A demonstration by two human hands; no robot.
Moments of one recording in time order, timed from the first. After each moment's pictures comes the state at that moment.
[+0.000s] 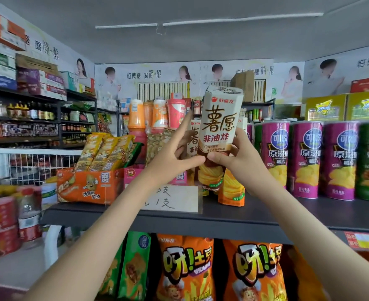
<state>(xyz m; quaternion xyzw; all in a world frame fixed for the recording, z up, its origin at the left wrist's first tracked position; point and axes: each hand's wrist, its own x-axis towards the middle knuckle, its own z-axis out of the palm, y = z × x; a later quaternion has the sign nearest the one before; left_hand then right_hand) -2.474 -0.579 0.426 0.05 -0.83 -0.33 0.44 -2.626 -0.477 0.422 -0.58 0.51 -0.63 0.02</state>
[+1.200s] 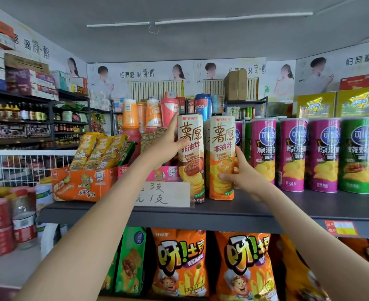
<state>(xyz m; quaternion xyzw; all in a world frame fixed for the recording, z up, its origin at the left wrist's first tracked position) -2.500 -0.599 0.454 0.20 -0.82 -0.37 0.39 -2.686 -0.484 0.388 -0.52 0.61 -0.57 0.19</state>
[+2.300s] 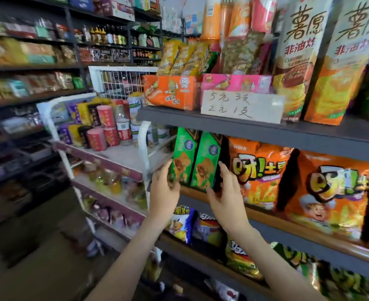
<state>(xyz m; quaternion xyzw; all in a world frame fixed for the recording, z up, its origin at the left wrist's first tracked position) -2.330 -0.558 0.158 0.52 -0.66 -0.19 0.51 -2.481 -0.493 0.166 -0.65 0.58 -0.48 0.07</state>
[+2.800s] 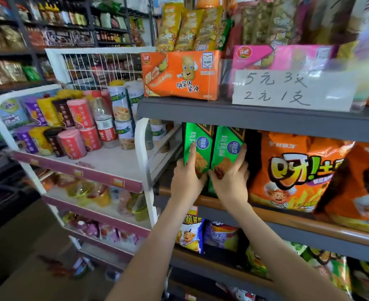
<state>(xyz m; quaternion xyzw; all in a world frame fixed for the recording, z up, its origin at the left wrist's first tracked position) -2.347 -0.686 0.132 0.49 -0.79 -0.16 0.33 -2.444 -0.629 0.141 -0.45 0.76 -0.47 0.02</state>
